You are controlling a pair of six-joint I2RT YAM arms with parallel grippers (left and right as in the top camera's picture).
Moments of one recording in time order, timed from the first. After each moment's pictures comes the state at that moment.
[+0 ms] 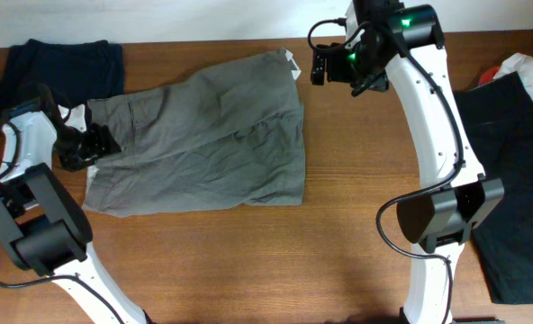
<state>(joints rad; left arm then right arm) 0.41 2.20 1.71 -0.97 0.26 0.07 0.21 2.18 2.44 -1.39 -0.17 0.27</state>
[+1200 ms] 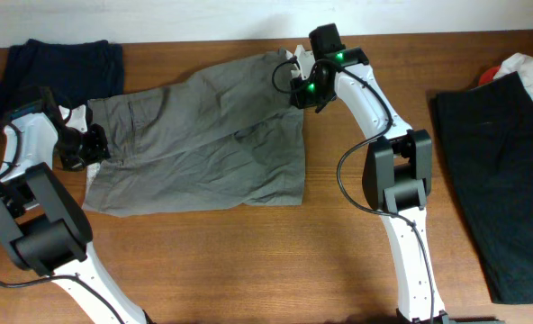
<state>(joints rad) 0.41 2.20 1.70 -0.95 0.26 0.08 0.24 2.61 2.36 -0.95 -0.31 0.00</state>
